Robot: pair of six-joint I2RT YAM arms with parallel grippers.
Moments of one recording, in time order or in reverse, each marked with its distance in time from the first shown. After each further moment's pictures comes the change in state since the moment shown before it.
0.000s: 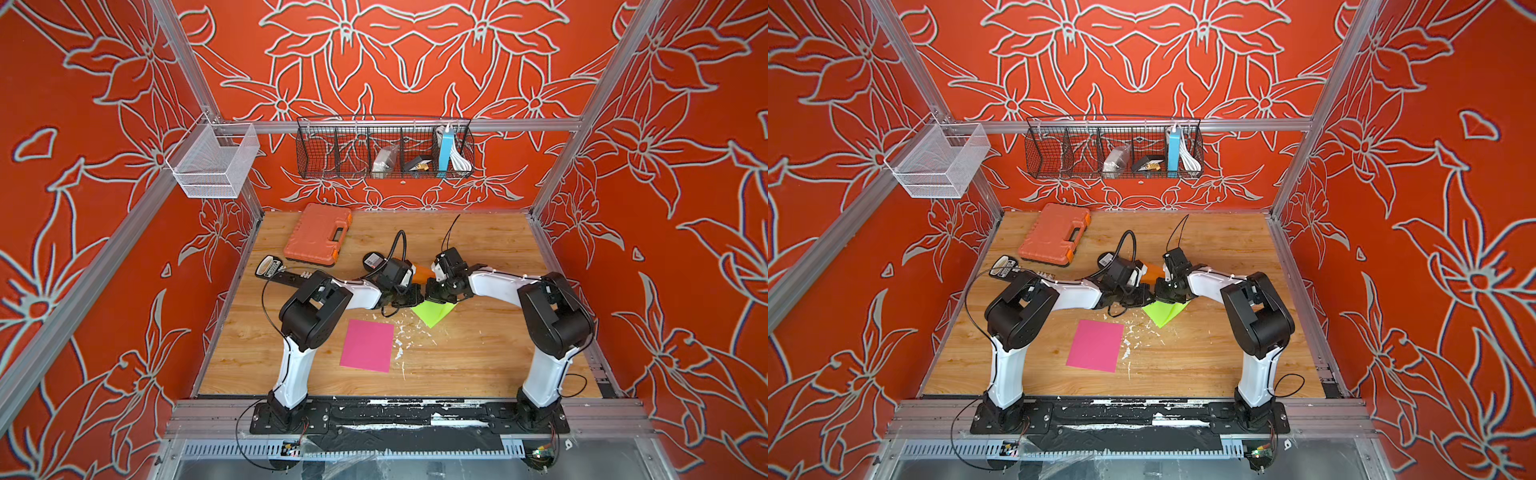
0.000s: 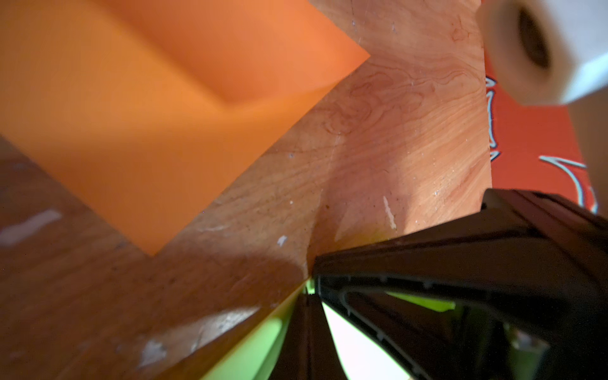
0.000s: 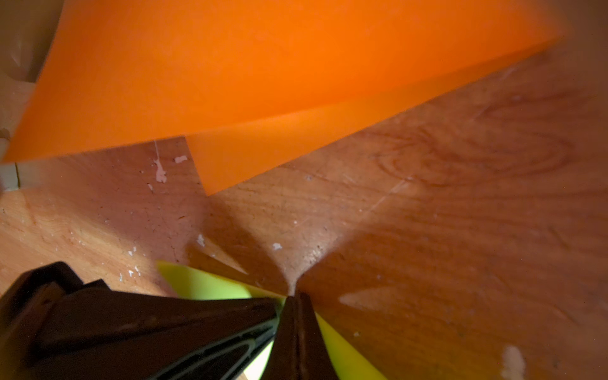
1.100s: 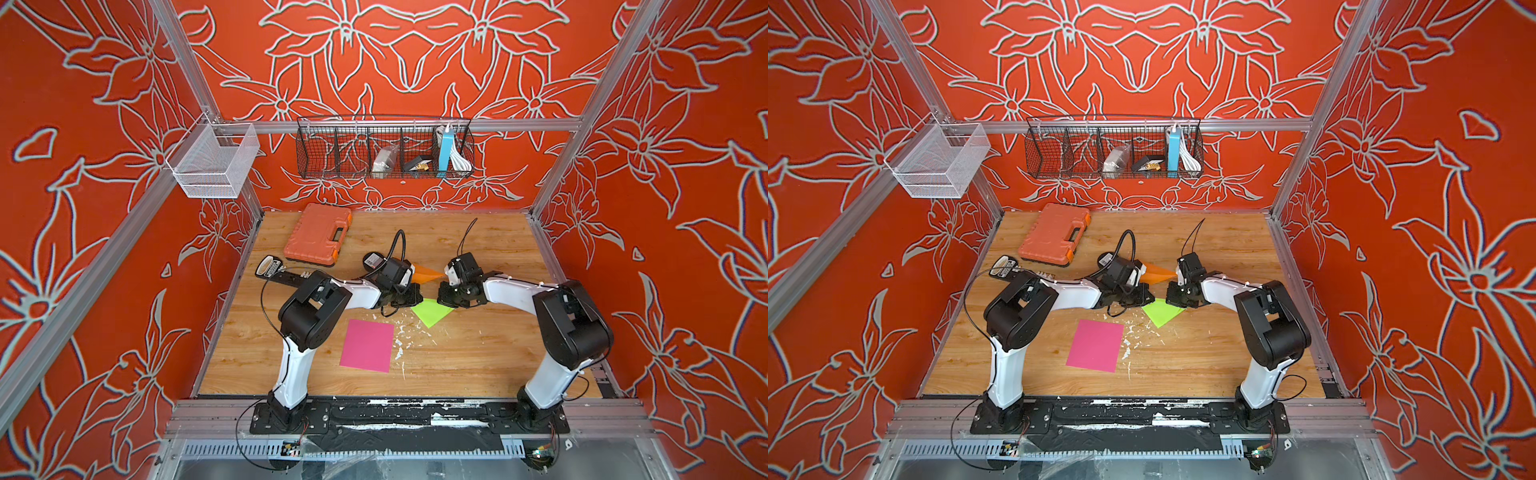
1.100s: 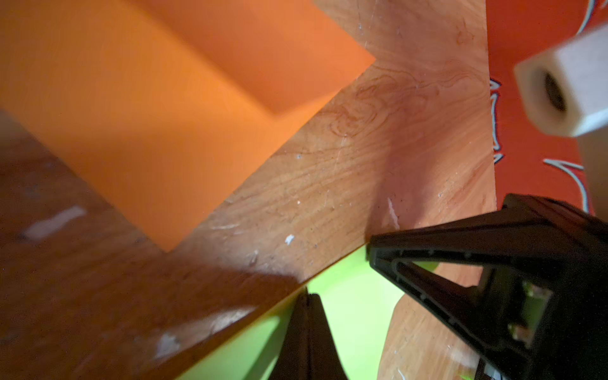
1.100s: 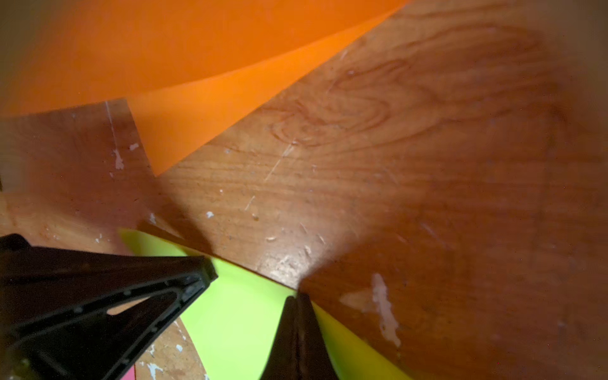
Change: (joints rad) left arm 0.003 -0.005 0.000 -0.013 -0.007 0.000; right arm -0.091 -0.117 -0.156 0.045 0.016 -0.048
